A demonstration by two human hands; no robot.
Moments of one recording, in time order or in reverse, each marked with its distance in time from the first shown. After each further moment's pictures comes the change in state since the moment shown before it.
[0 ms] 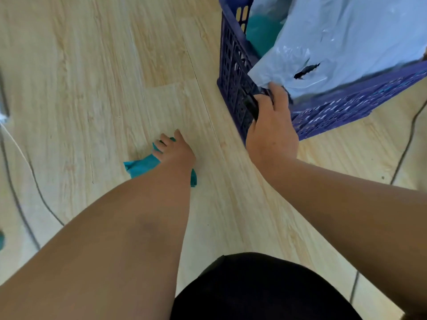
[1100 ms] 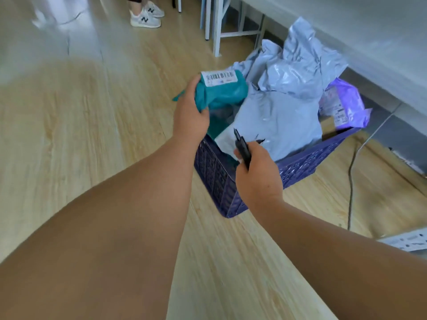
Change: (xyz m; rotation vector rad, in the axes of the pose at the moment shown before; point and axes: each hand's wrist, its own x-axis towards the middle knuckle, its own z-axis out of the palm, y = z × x) left_hand -0.041 0.141 -0.196 -0.937 0.547 0.885; right_hand 0.020 -0.003 -0.087 0.301 0.158 0.074
